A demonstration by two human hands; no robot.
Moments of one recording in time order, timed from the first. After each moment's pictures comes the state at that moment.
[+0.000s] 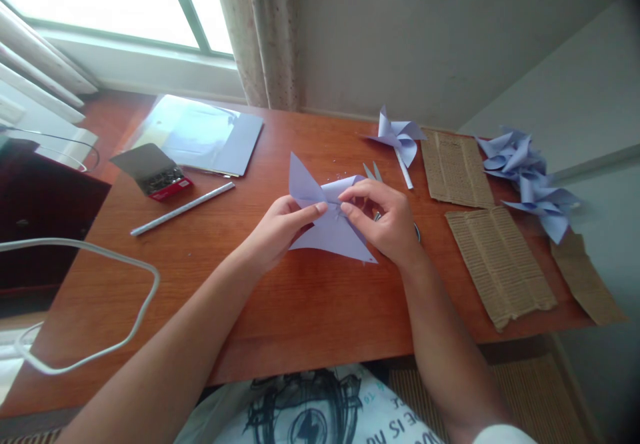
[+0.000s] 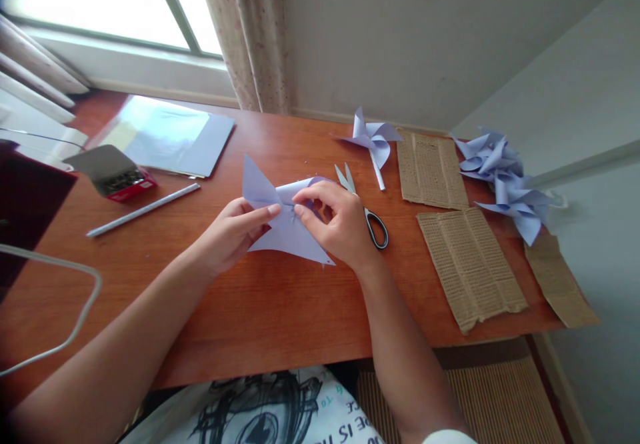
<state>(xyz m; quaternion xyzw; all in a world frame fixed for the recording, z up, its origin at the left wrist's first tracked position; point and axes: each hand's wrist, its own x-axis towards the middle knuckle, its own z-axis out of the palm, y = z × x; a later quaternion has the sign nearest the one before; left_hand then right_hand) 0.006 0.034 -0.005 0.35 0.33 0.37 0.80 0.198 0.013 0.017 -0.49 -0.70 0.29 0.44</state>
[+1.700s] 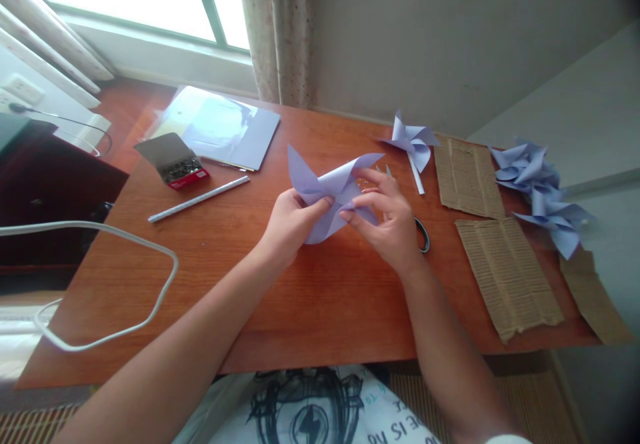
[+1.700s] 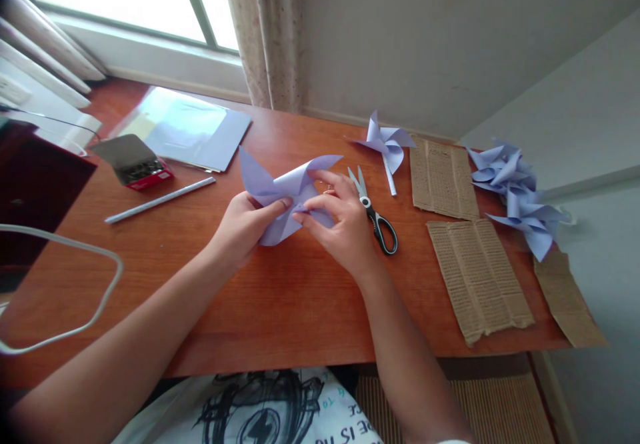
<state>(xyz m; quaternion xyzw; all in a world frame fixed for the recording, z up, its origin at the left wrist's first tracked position) 0.011 0.032 -0.004 0.35 0.46 0.45 0.68 0.189 0.016 0.002 -0.48 -0.73 0.21 0.44</state>
